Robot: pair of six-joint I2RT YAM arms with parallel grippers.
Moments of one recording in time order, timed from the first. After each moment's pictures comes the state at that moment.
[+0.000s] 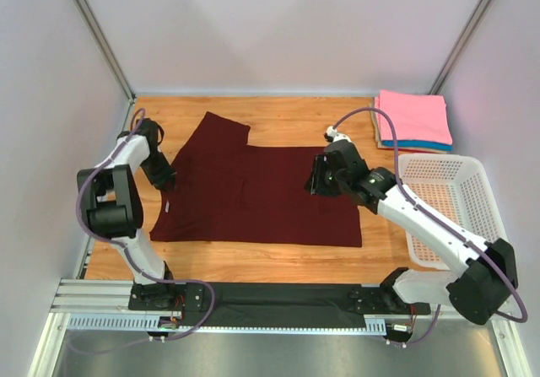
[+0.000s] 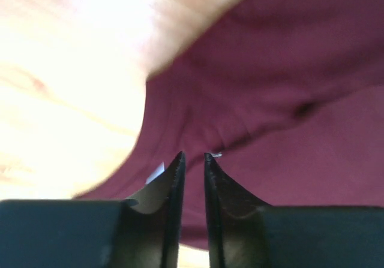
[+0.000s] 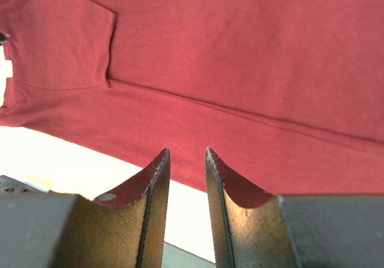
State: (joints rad) left arm 0.14 1.84 1.27 -0.86 -0.03 -0.45; right arm 0.67 1.27 1.04 -0.55 0.06 0.64
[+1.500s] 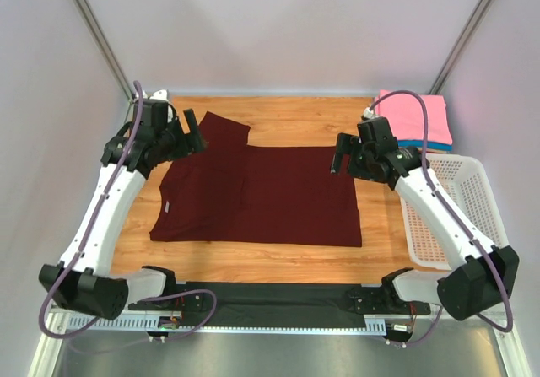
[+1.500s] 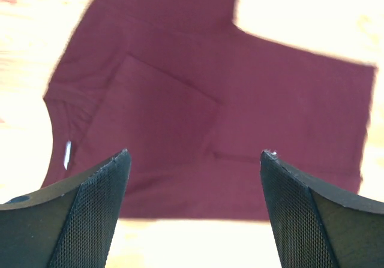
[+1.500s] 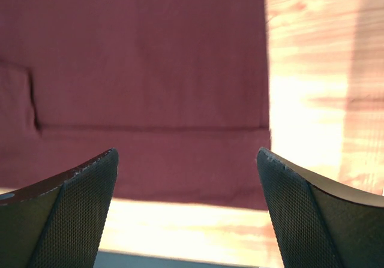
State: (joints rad) left arm -0.24 1.20 1.38 -0.89 -0.04 -0.45; right arm 0.40 1.26 1.21 -0.83 0.11 0.51
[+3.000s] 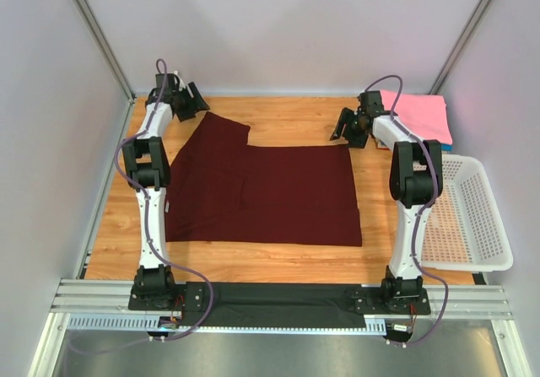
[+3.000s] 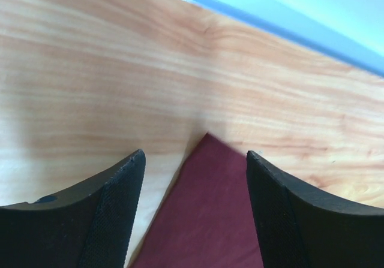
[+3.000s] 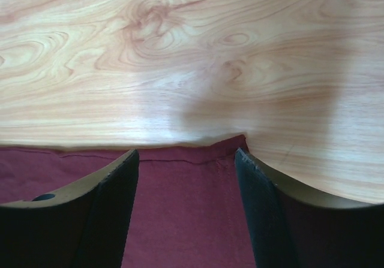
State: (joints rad) left arm 0.07 2.62 2.34 -0.46 0.34 -0.42; right arm 0.06 2.21 1.69 -0.45 -0.23 0.42
